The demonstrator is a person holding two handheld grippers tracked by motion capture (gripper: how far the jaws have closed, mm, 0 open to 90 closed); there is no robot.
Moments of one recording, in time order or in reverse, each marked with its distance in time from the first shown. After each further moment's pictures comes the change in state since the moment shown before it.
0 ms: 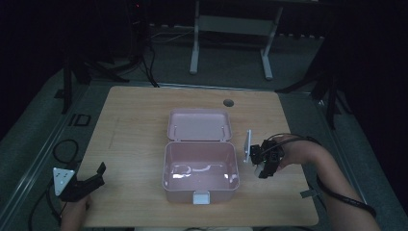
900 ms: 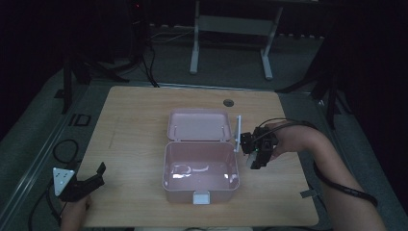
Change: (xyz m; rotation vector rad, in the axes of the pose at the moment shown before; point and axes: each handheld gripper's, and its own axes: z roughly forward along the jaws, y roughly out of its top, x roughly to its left) left arm 0.000 0.000 0.000 -0.001 -0.002 -0.001; right arm 0.007 0.036 -0.061 -0.005 -0.025 -0.034
